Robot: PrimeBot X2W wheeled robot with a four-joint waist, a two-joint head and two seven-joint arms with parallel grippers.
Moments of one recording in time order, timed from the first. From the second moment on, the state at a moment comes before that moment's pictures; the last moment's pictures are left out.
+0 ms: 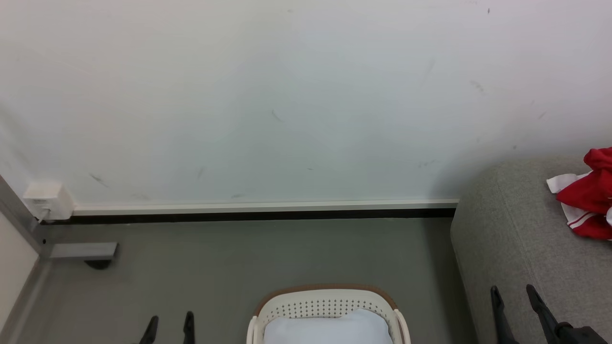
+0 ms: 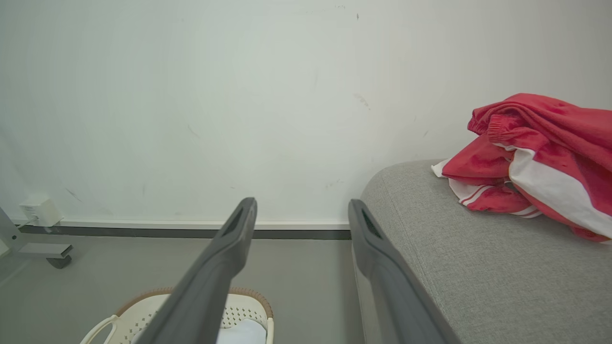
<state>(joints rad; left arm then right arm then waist) 0.05 0.07 -0.04 0.32 -0.21 -0.01 -0.26 -0.02 -0.05 -0.01 0.34 0.18 0.13 -0.26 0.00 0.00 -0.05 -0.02</state>
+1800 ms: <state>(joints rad) -0.01 0.05 0.03 0.32 -0.87 -0.07 -0.08 -0.04 -0.04 -0.06 0.32 0.86 0.13 -0.08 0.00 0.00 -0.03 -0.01</state>
